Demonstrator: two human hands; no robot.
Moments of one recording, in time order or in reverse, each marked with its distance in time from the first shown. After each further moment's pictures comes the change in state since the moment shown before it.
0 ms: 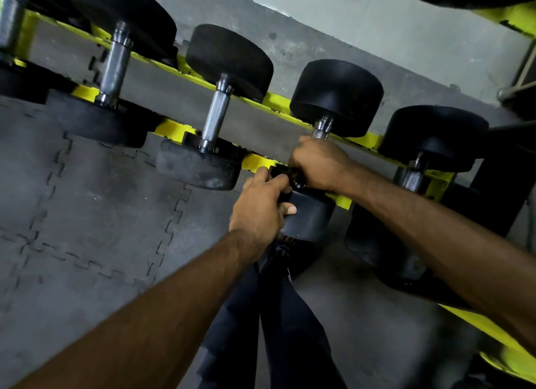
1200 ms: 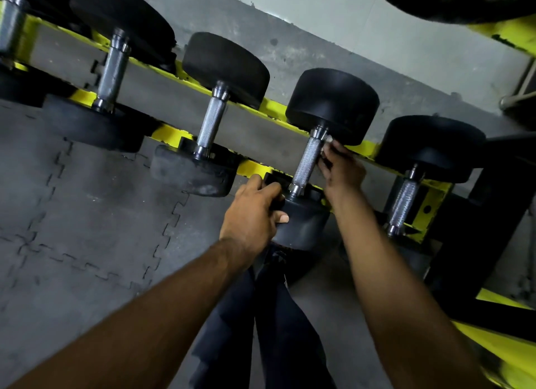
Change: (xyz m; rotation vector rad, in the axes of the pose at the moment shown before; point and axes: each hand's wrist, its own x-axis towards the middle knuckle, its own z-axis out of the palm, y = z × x) left_hand 0.004 -0.004 0.004 -0.025 0.015 0.009; right_hand 0.001 0.024 0.055 2.109 0.880 0.945
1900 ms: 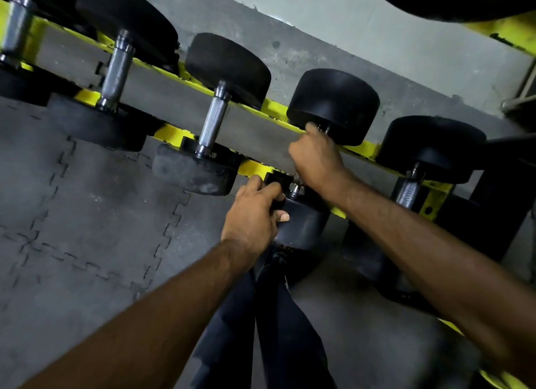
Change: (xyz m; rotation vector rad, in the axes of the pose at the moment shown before) left_hand -0.006 0.007 -0.001 0.023 0.035 -0.036; right_hand -0.047 -0.034 0.056 -2.403 -0.506 -0.992
